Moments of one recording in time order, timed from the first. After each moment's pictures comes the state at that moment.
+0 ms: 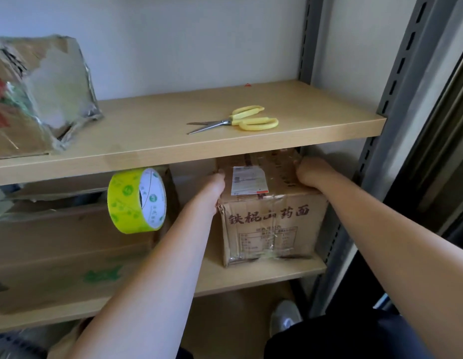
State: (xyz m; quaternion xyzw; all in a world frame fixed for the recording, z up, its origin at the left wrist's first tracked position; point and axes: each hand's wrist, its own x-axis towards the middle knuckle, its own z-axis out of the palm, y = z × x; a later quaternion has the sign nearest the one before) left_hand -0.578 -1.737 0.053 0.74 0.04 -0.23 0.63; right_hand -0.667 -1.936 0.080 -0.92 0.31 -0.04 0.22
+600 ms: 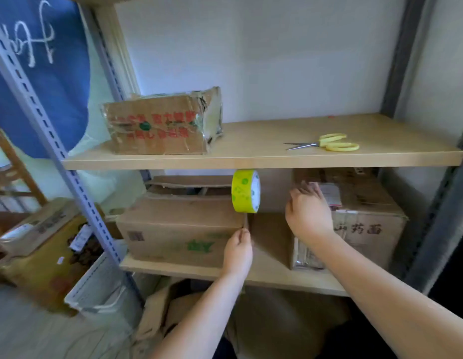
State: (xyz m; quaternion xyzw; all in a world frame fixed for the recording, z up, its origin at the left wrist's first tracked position) left_hand -0.687 -1.583 -0.008 0.72 0.05 -0.06 0.69; right_hand -0.693 -1.750 0.062 -0.96 0.07 -0.26 0.09
